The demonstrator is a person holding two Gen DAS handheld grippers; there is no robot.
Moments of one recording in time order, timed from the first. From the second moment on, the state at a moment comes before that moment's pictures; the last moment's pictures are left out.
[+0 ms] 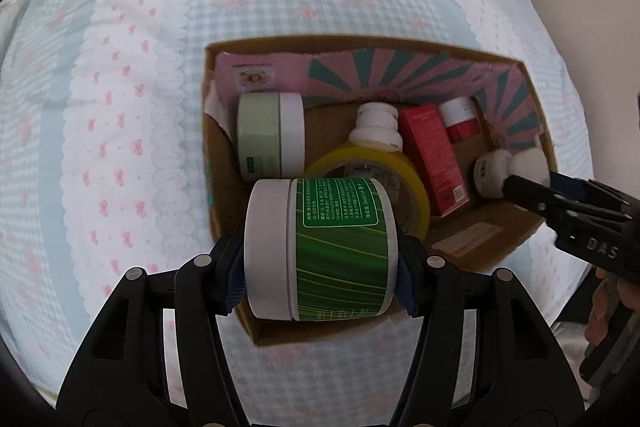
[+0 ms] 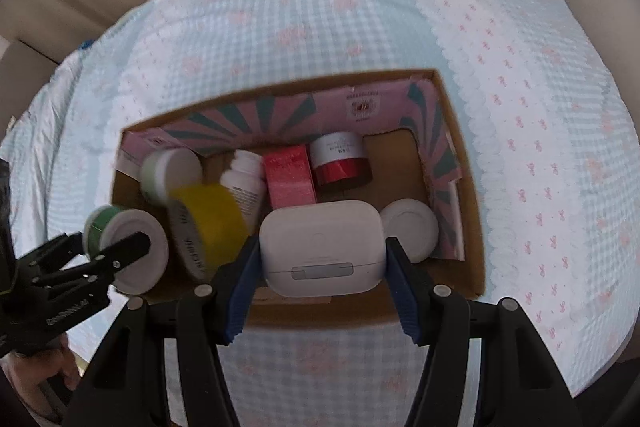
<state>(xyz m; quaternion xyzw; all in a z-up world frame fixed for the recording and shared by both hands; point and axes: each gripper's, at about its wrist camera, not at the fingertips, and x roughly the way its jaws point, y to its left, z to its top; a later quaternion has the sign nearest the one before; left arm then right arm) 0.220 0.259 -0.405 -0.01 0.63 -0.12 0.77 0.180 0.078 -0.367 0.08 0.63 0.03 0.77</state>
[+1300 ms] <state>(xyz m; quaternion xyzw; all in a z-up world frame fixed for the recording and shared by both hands) 0.168 0.180 -0.200 0.00 0.51 -0.03 0.86 0.150 0.000 -0.210 0.06 0.56 0.09 0.82</state>
